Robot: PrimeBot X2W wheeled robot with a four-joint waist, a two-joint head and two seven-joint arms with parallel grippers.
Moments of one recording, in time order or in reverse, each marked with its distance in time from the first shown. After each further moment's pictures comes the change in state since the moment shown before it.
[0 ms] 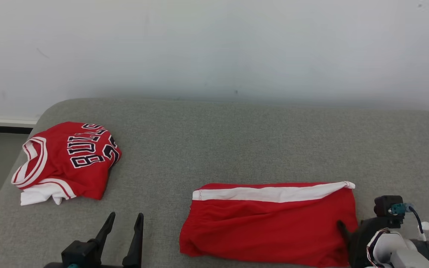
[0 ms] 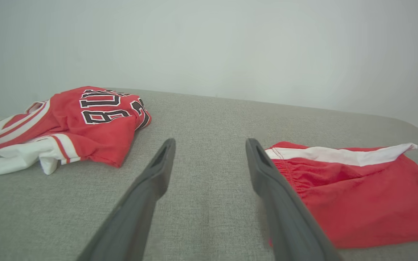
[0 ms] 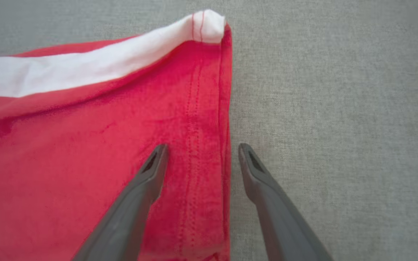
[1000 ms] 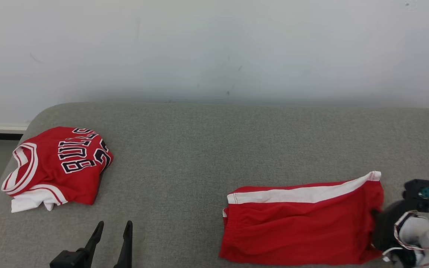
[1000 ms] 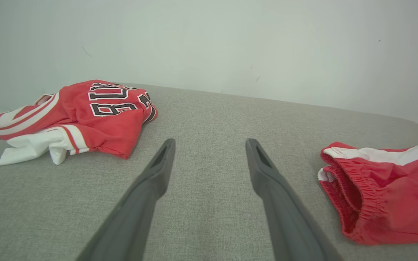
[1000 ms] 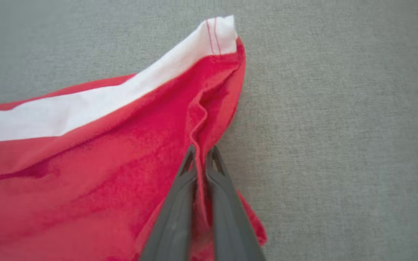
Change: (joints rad) left arm 0.058 0.012 0.038 -0.032 -0.008 0.020 0.000; right arm -0.098 -0.081 -0.046 0.135 0.067 0.075 0.075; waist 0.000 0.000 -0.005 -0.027
